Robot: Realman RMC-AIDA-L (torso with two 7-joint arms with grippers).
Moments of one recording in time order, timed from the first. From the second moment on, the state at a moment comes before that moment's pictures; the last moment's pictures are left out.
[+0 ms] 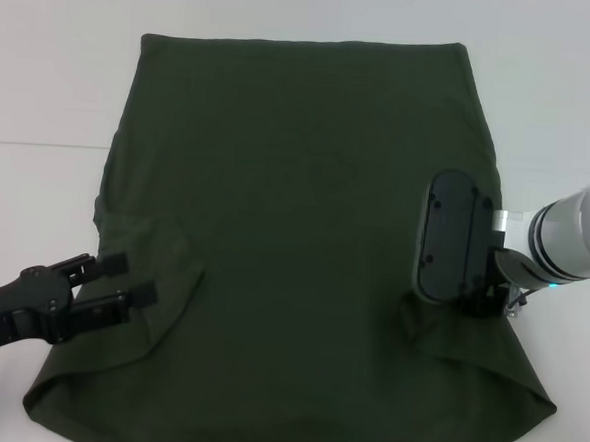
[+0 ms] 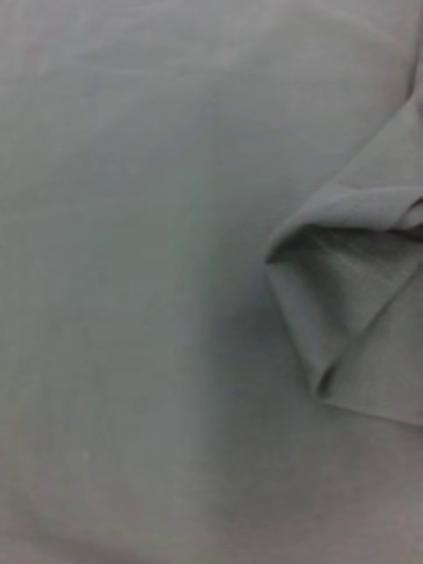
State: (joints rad) left arm -0.43 -2.07 0.35 0.64 2.02 1.74 -1.50; right arm 0.74 2.06 -1.70 -0.99 -2.93 -0.97 2.23
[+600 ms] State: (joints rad) left arm -0.44 -2.07 0.35 0.63 2.02 1.73 -1.50; right arm 0.74 2.05 -1.70 -0.95 -2.93 -0.93 2.24
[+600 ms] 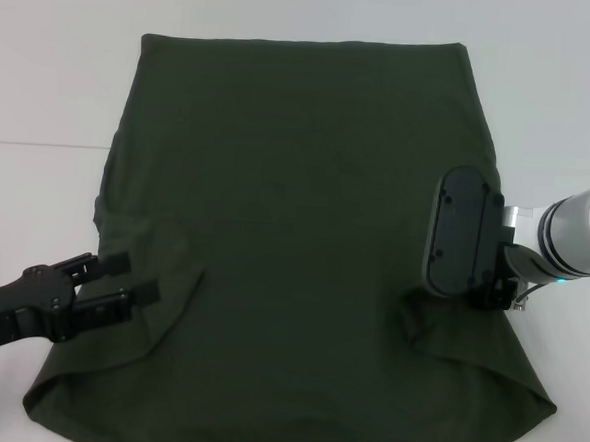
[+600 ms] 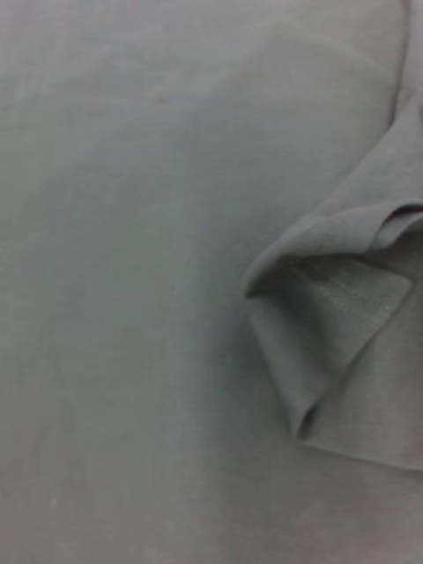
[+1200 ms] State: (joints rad) left arm -0.44 -2.07 0.35 0.63 2.01 1.73 -1.50; right arm 0.75 2.05 -1.71 -0.94 -2.94 -0.92 2.22
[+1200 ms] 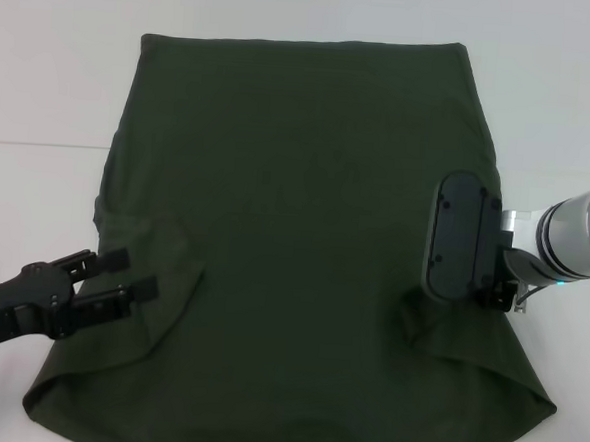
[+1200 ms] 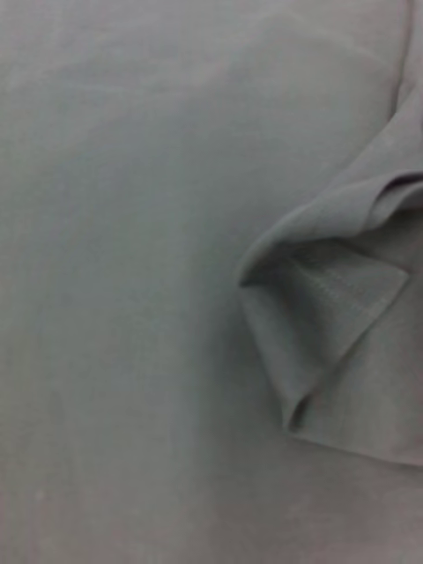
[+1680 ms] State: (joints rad) left arm -0.43 -2.07 0.35 0.63 2.01 1.73 -1.50; right arm 0.75 2.05 -1.71 -0.95 -2.94 -0.94 2.19
